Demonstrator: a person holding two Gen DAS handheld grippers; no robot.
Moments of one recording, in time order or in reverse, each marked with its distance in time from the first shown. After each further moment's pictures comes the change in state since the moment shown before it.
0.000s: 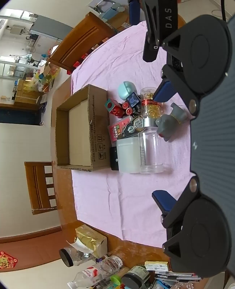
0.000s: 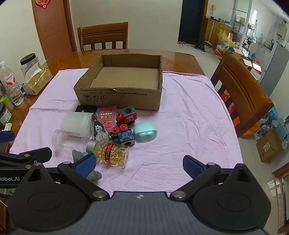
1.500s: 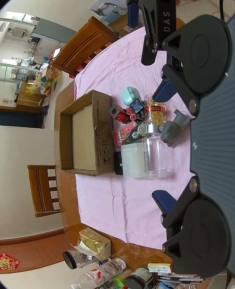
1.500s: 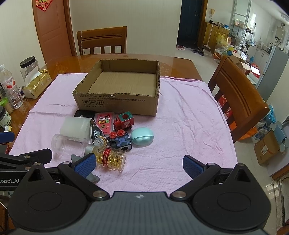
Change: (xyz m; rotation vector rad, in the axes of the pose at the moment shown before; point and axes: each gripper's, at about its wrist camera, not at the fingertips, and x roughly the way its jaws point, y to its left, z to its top) left arm -0.006 -0.003 0.006 -0.019 0.000 -0.037; right arm -0.007 -0.004 0.005 -0.007 -0.028 -0.013
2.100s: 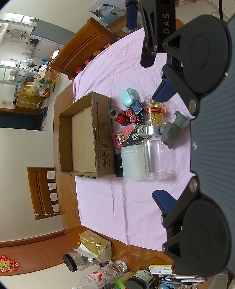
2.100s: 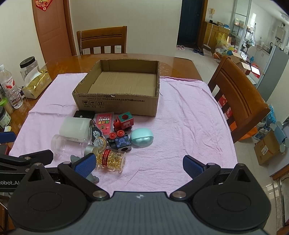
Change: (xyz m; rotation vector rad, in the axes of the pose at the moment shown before) left arm 0.002 -0.001 0.003 0.007 0.006 -0.012; right arm 0.002 0.000 0.002 -0.002 0.001 -0.001
